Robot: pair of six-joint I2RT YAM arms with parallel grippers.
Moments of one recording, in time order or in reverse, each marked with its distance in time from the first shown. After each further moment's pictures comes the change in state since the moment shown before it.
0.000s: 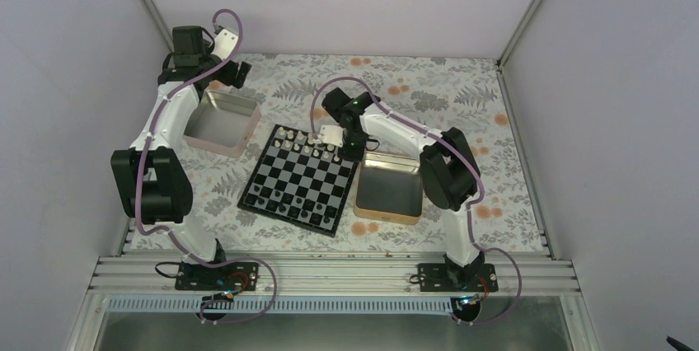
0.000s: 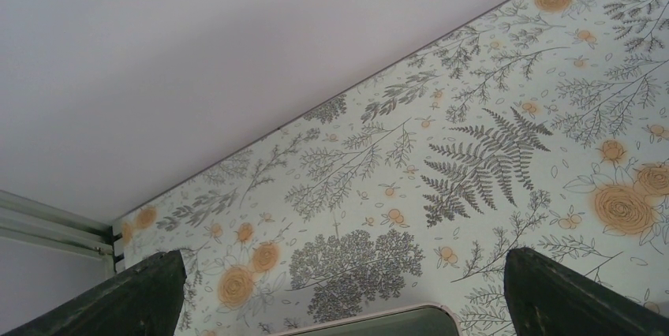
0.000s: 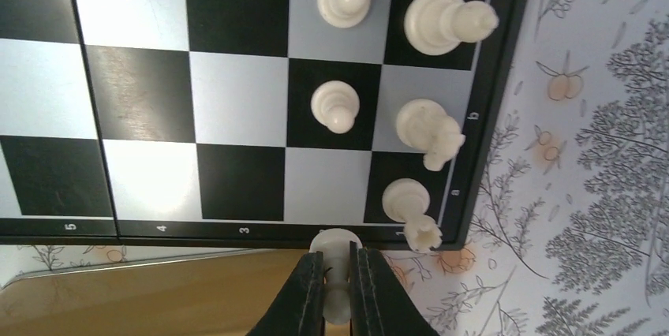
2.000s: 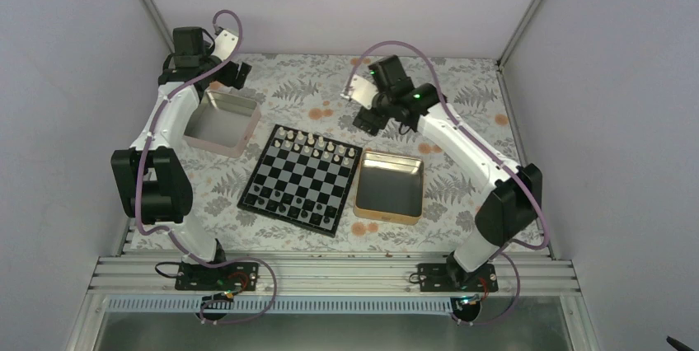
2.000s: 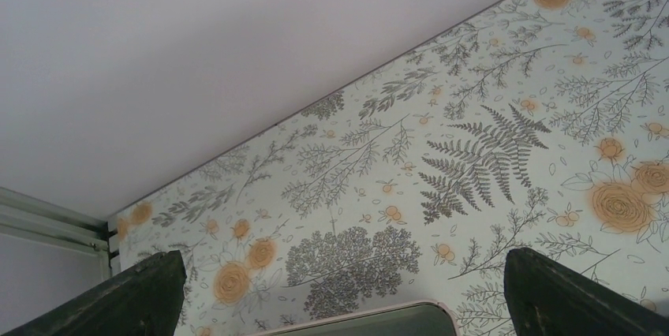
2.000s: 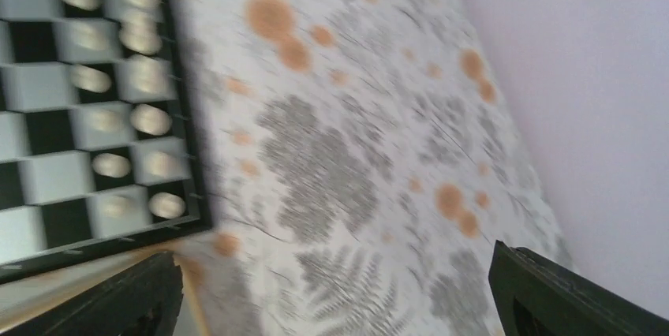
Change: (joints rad) left arm 0.000 0.000 -0.007 0.000 -0.001 -0.004; right arm -0.108 -0.397 -0.109 0.259 0.021 0.007
